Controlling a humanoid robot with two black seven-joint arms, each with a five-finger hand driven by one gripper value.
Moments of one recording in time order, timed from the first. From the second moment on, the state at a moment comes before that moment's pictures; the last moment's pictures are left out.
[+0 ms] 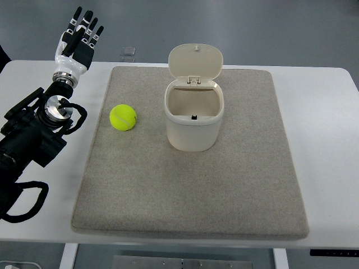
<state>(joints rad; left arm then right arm) -0.93 0.13 -0.93 -0.33 -0.07 -0.35 -0.37 0.02 0.00 -0.05 0.21 0.04 -0.08 0.14</state>
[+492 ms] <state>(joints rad) -0.97 0.16 -0.92 -0.34 -0.05 -0.35 -0.36 0.02 0.00 -0.05 0.21 0.04 -0.08 0.14</state>
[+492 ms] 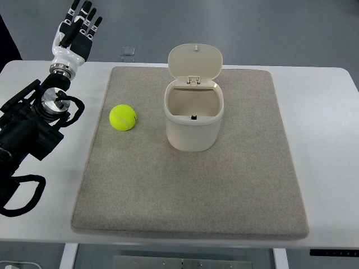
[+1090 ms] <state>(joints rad) -1.05 0.30 -0.62 -0.43 -0.05 -0.31 -0.35 0.02 0.00 -0.05 0.21 0.04 -0.08 0.14</state>
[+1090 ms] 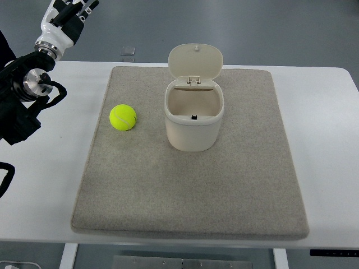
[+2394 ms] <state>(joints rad) -1.31 0.58 0.19 -0.77 0.24 -0.32 -0.29 0.02 0.00 -0.05 0.21 0.04 -0.08 0.14</state>
